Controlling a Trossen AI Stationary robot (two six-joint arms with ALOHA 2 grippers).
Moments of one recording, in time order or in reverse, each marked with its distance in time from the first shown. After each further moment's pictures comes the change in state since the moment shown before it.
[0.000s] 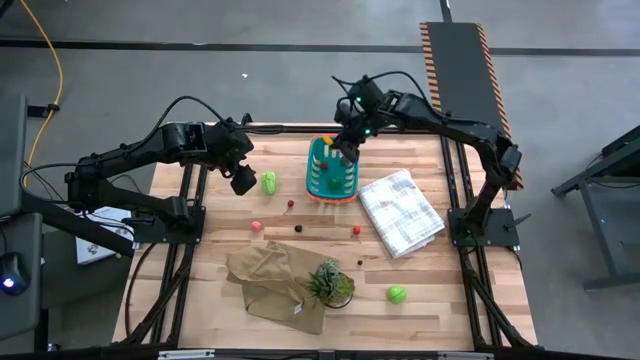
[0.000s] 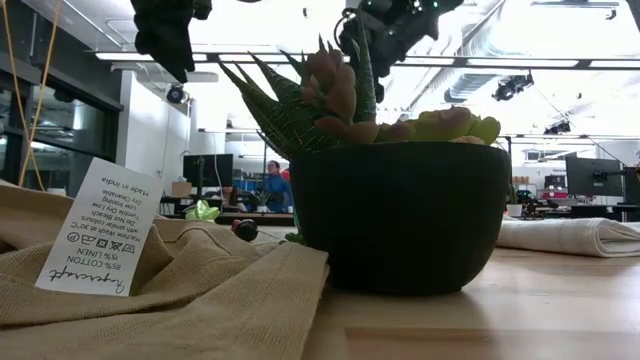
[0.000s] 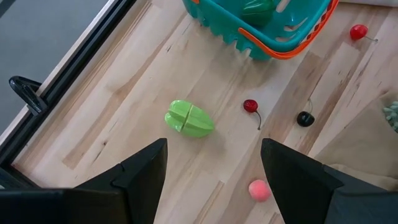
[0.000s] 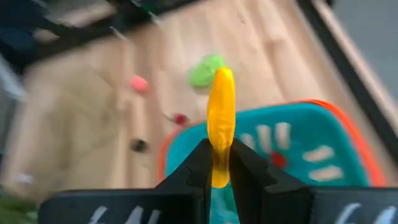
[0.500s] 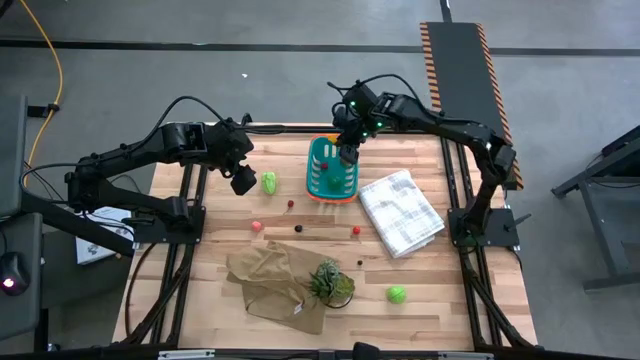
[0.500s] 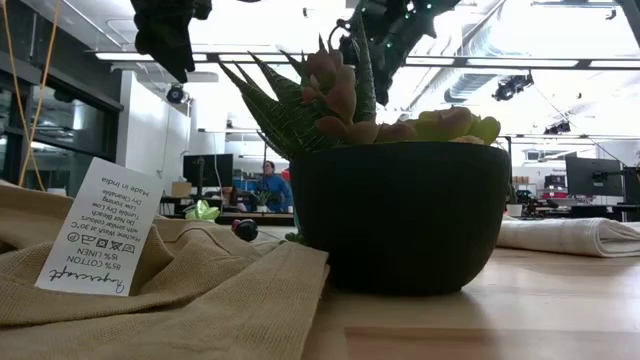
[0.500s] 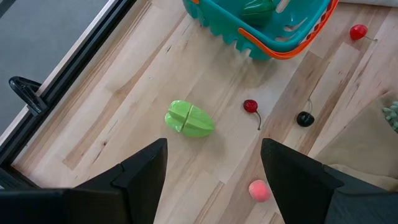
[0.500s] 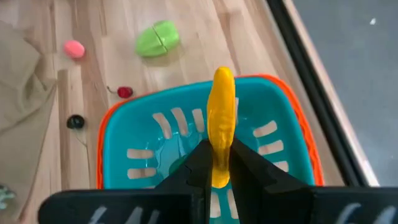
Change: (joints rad) left arm 0.000 0.000 0.000 0.001 0.000 0.001; right arm 0.007 0.045 0.024 -0.071 0.203 -0.102
